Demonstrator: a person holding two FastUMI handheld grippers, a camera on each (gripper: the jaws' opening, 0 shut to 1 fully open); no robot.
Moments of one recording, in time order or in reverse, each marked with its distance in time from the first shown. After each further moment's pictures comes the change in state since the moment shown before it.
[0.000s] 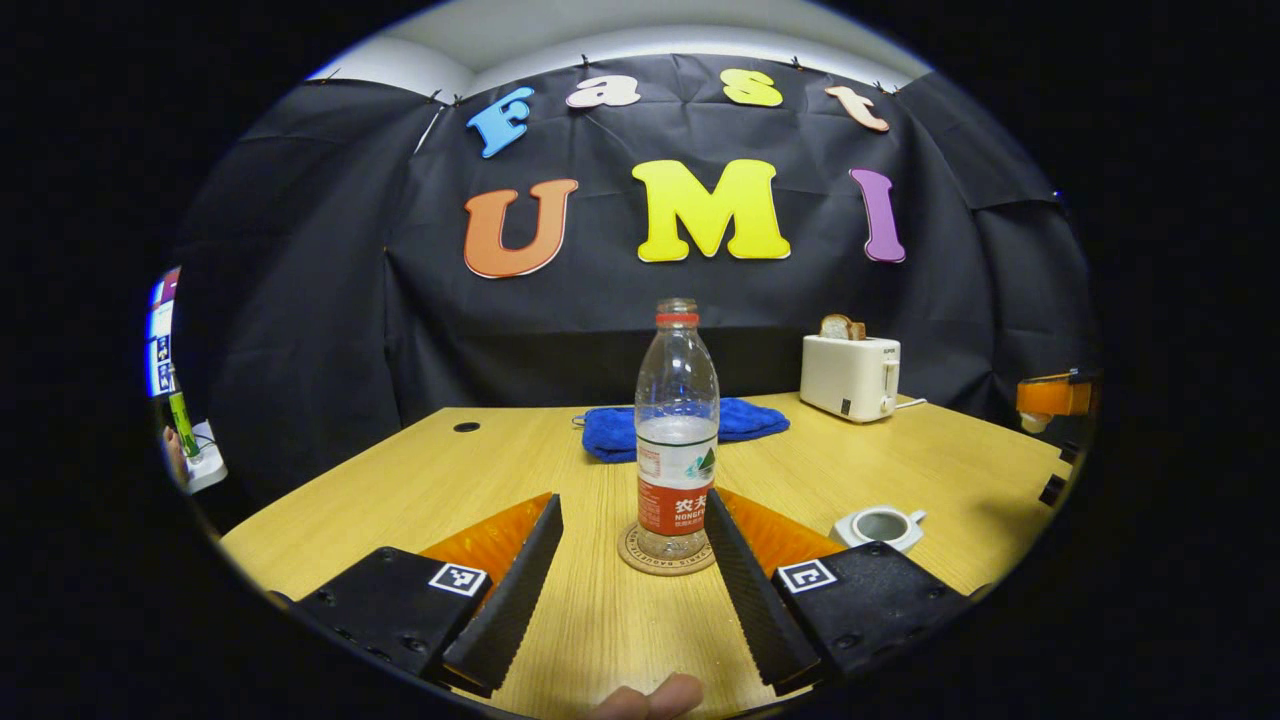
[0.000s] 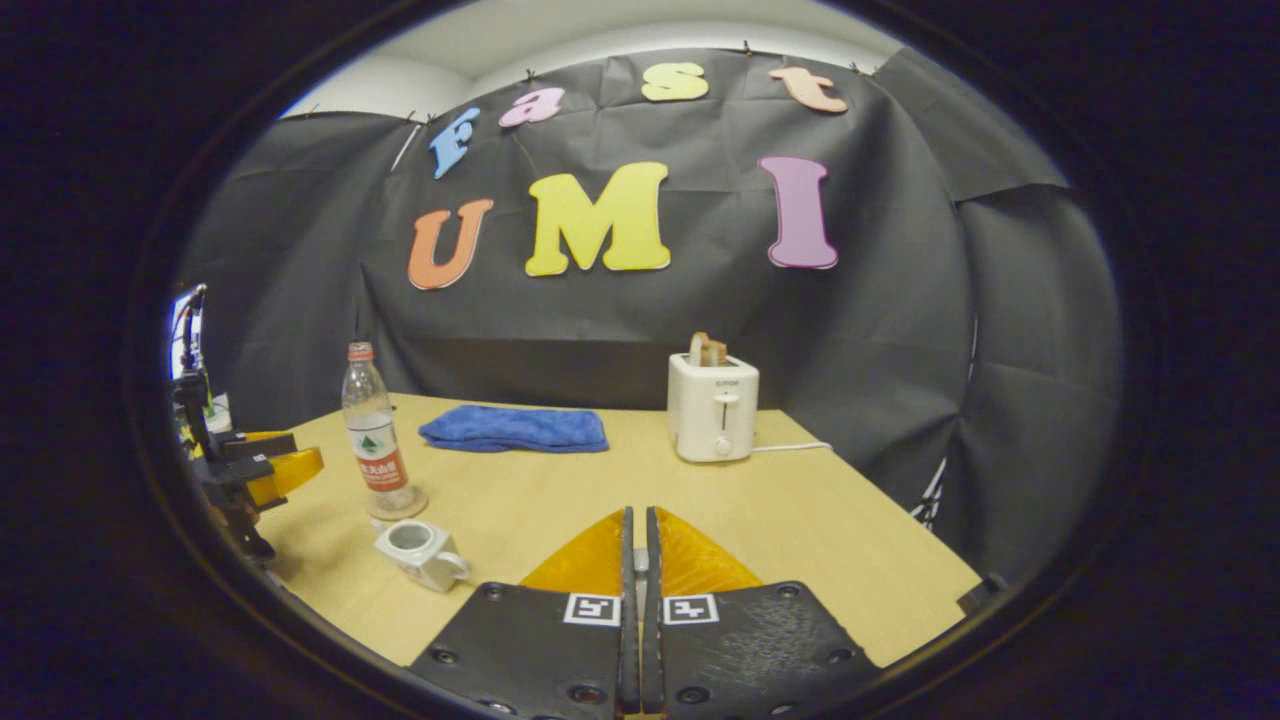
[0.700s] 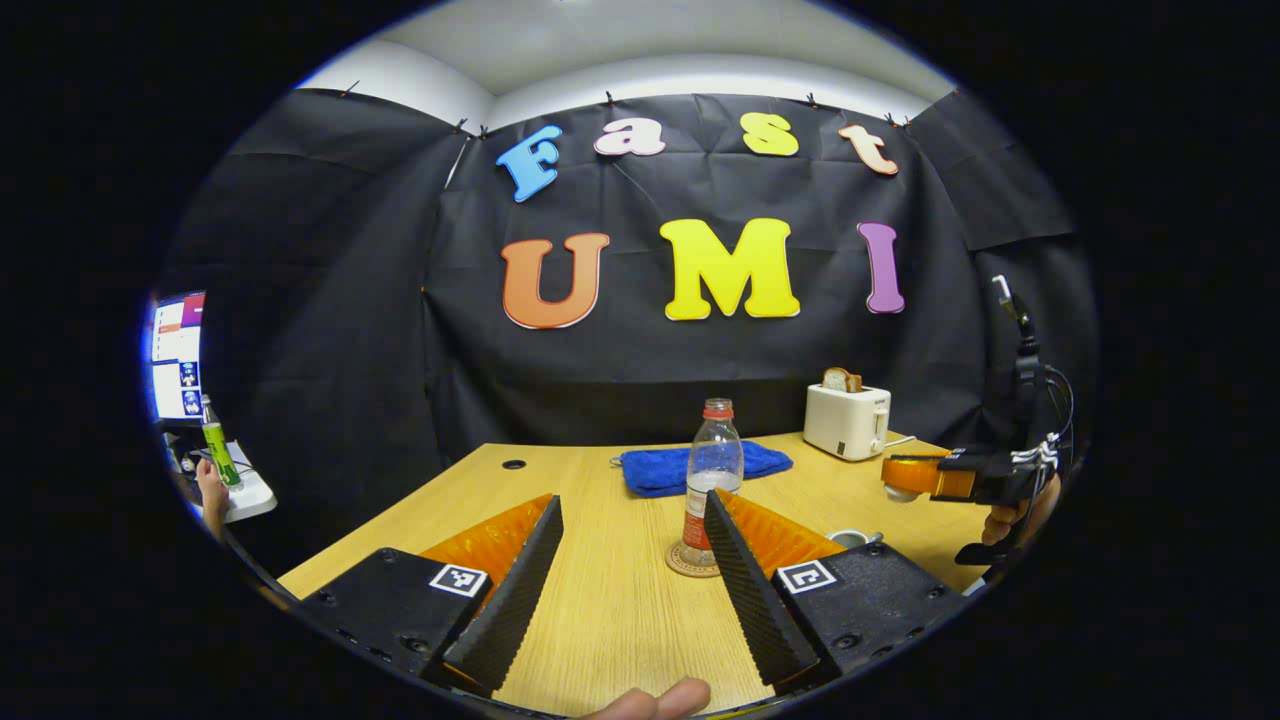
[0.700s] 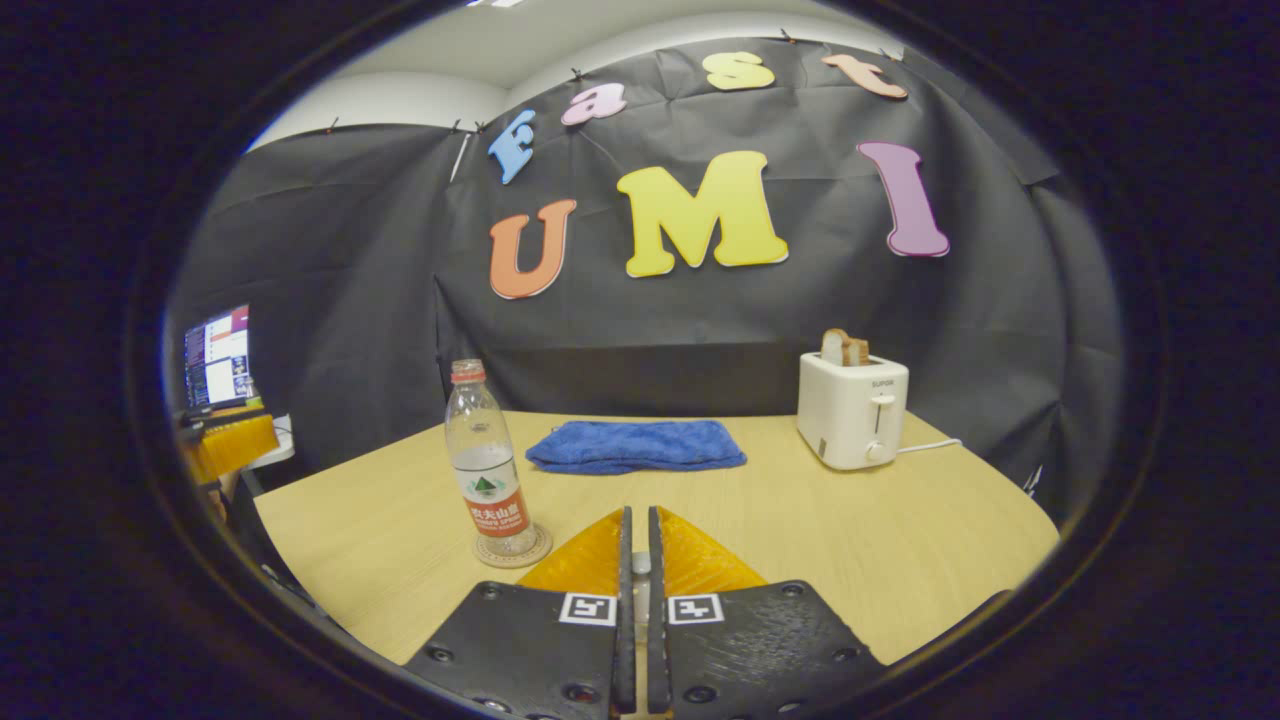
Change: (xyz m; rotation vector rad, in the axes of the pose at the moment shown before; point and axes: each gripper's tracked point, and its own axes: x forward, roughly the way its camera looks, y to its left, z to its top) left arm -0.080 0.051 0.065 -0.002 -0.082 0.023; right arm 0.053 0.134 0.001 0.020 0.006 0.214
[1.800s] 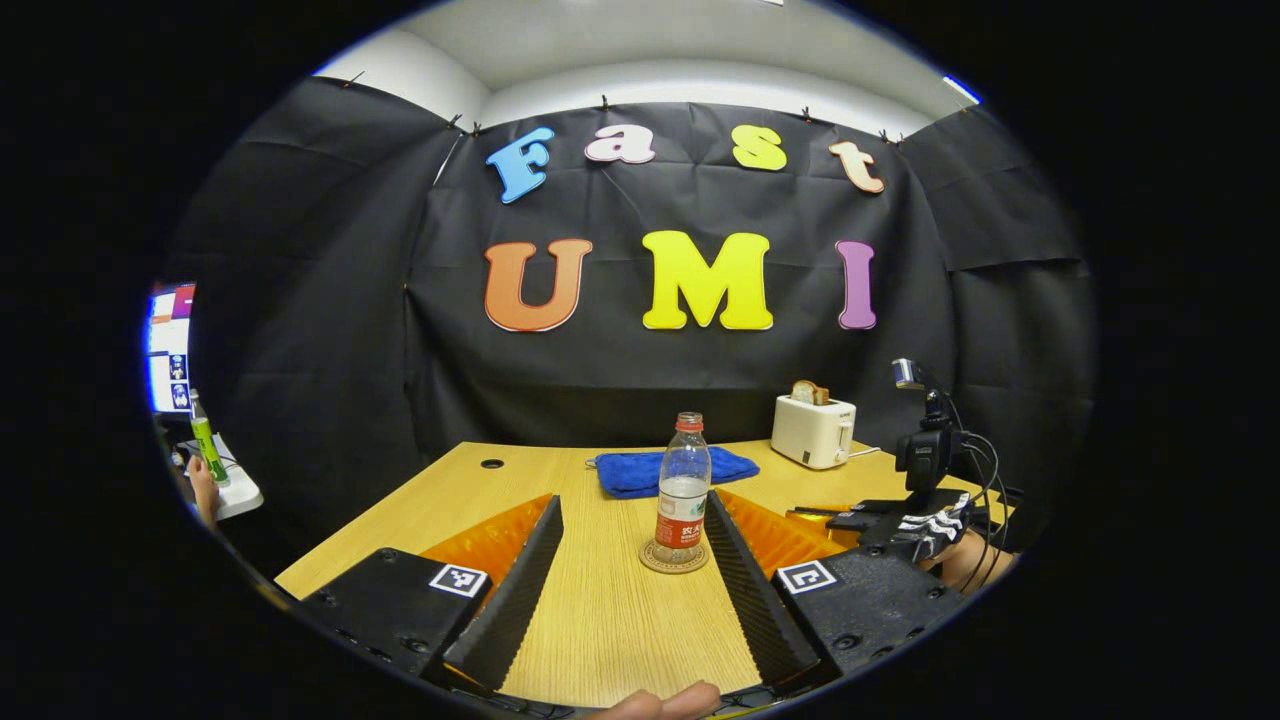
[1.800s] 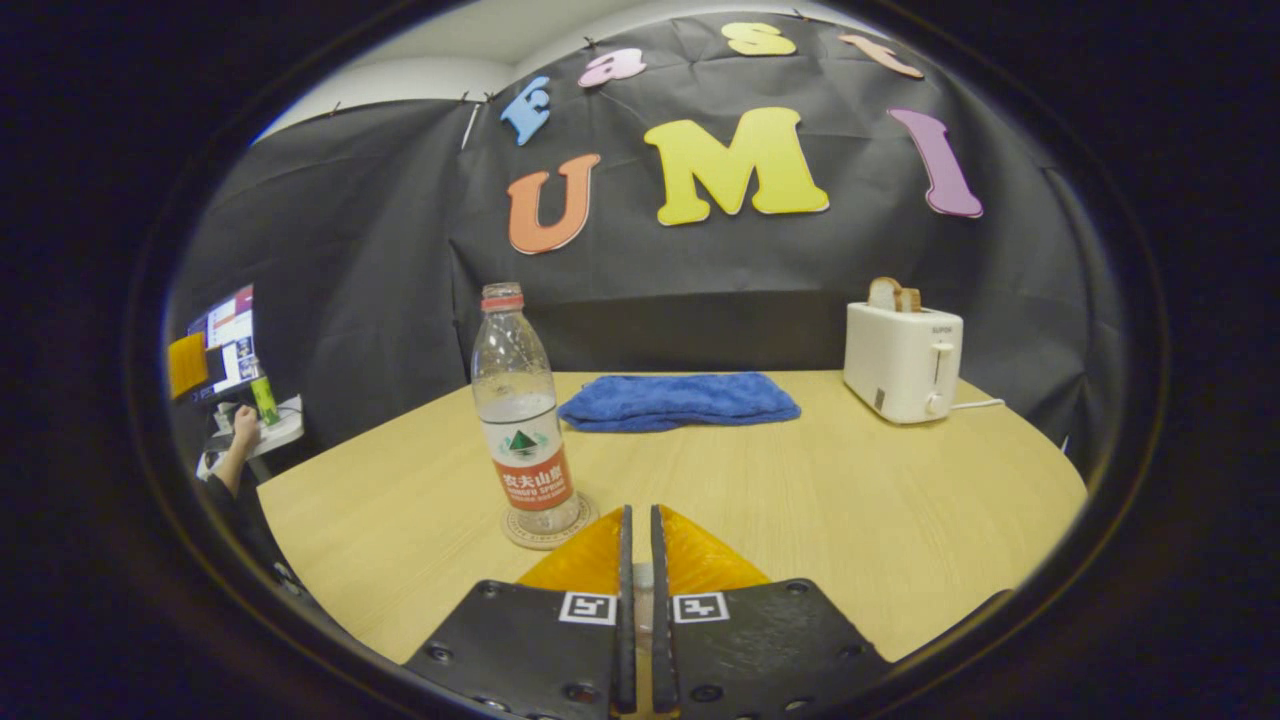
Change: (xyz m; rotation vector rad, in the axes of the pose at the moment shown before) left arm -0.023 -0.012 0.009 -0.034 0.027 -0.086; right arm 0.031 0.041 -0.042 -0.003 0.089 0.046
